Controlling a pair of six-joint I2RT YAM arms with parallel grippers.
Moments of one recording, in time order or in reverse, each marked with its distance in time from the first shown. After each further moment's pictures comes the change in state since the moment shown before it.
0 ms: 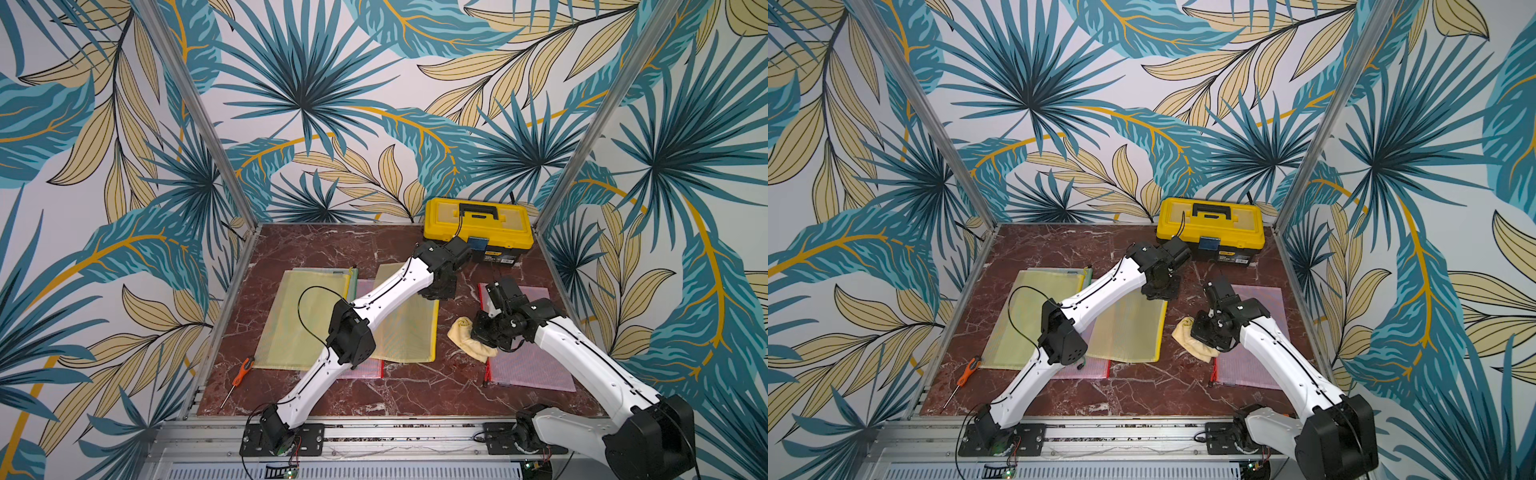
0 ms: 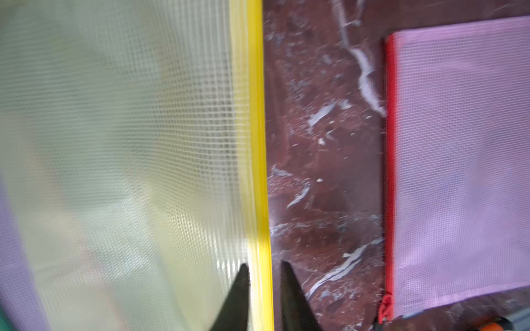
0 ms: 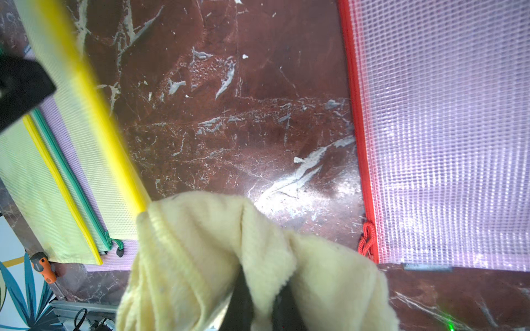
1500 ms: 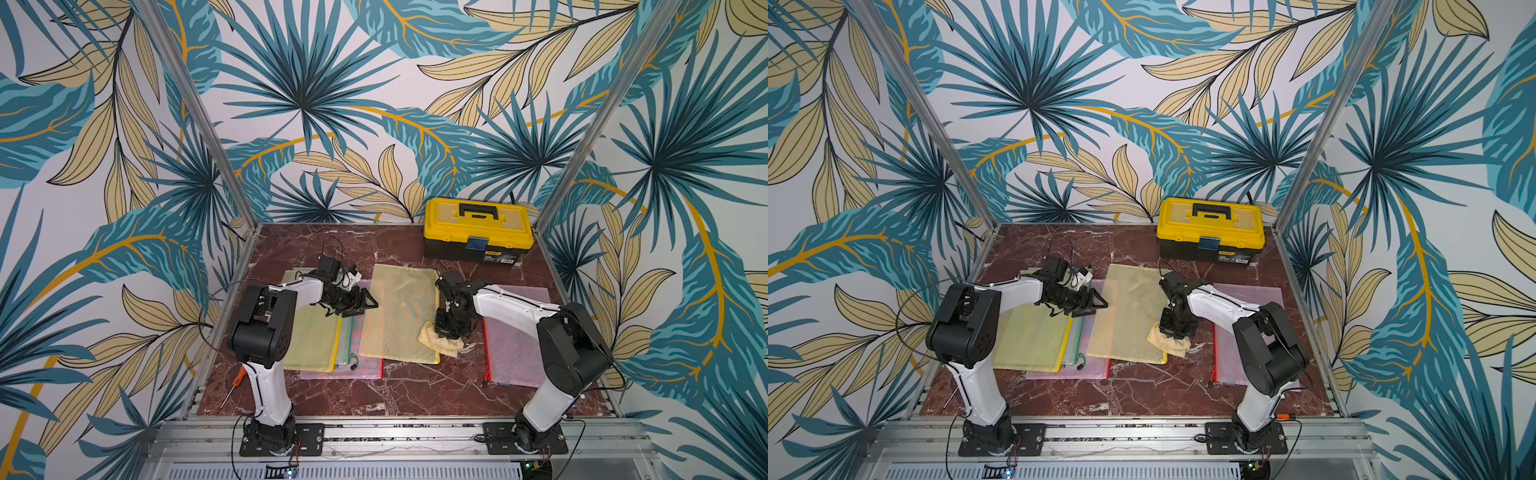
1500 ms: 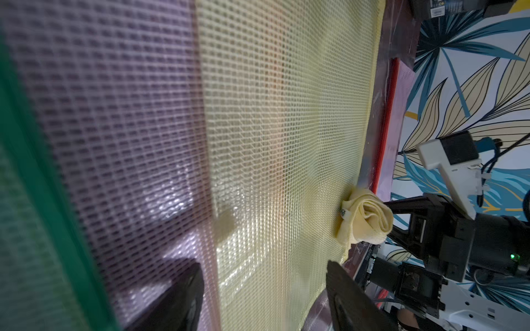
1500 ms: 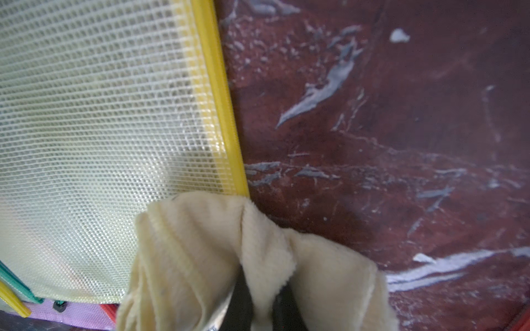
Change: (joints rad) left arm 0.655 -0.626 -1.606 1.007 0.761 0.339; right arm 0.150 0.549 0.190 0.143 0.002 -0.005
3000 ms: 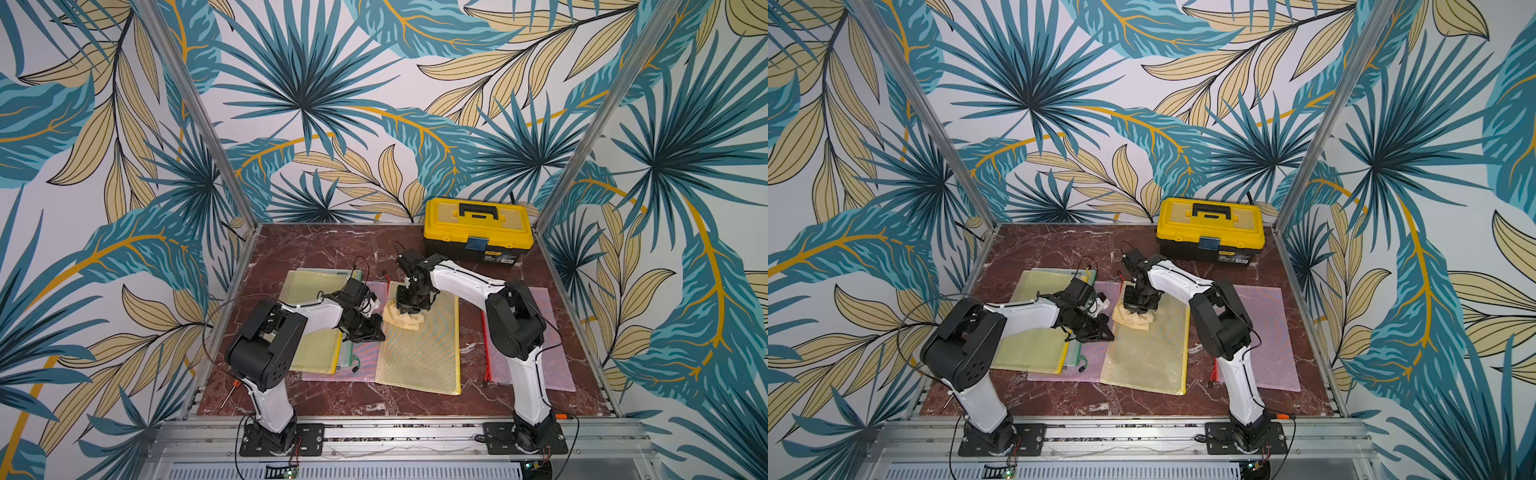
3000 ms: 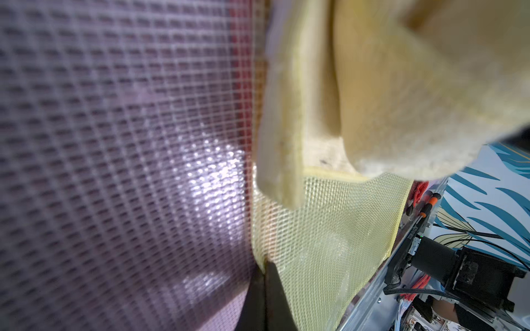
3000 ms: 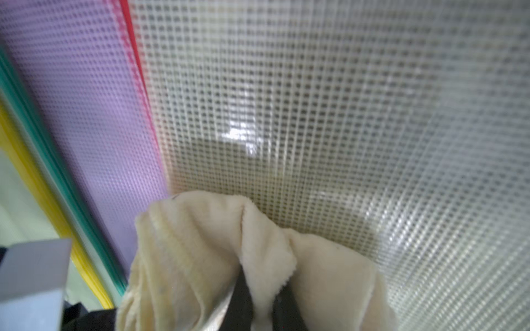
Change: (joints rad) left arm -0.271 -0.140 -0.201 0.031 -0.195 -0.144; right arm 0.106 0.451 0.642 -0.117 -0.050 -0.044
